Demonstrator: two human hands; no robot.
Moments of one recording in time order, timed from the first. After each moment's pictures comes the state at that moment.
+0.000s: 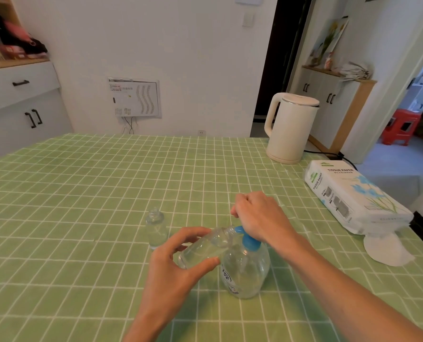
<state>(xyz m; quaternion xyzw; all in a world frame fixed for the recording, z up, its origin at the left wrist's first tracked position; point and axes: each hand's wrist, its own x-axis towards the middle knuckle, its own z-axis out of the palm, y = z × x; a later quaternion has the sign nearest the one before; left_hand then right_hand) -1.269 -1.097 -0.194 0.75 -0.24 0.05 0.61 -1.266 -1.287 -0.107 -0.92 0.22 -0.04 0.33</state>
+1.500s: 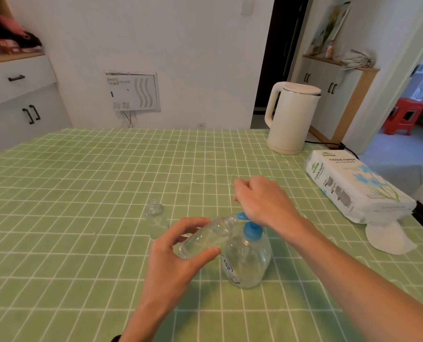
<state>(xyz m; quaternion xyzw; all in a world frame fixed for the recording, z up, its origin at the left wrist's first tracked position) -1.267 -1.097 -0.195 0.75 -0.24 0.06 0.62 -1.261 -1.290 -0.104 -0.93 0.21 -0.06 0.29</state>
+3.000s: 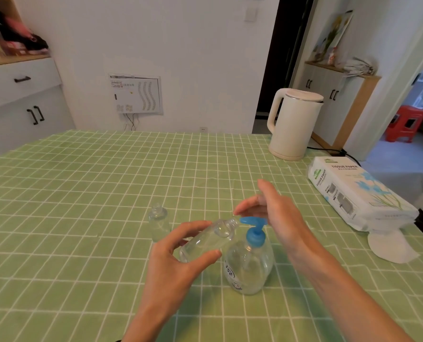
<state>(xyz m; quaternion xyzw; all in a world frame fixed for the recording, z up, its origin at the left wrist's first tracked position) -1.267 -1.096 -0.192 0.74 -0.23 0.06 0.63 -1.296 -1.300 -0.117 -0.80 0.17 -0.09 0.57</state>
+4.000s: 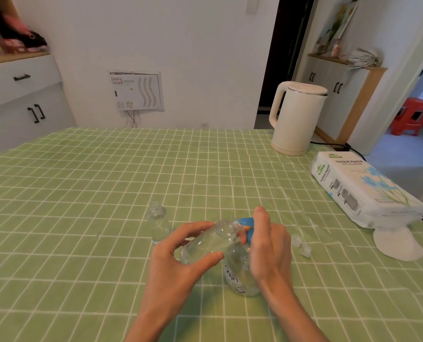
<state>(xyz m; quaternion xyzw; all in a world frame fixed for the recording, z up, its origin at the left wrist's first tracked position) -1.271 -1.099 -0.192 0.75 -0.22 0.06 0.62 -1.305 -1.258 -0.172 -0.76 0.23 -0.27 0.54</state>
